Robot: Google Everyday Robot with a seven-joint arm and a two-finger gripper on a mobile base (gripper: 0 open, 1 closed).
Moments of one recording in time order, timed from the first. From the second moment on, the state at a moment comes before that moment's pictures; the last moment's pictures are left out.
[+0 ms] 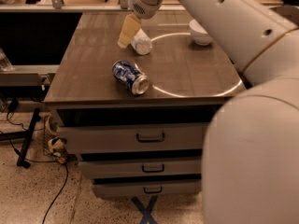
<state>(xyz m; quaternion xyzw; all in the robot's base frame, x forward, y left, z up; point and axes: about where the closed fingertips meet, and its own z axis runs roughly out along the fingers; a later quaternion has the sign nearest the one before) 0.759 0.028 0.943 -0.51 0.79 -0.02 0.33</state>
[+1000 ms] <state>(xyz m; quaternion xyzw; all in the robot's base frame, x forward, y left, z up) 0.877 0.036 0.889 -0.32 0.88 0.03 0.35</state>
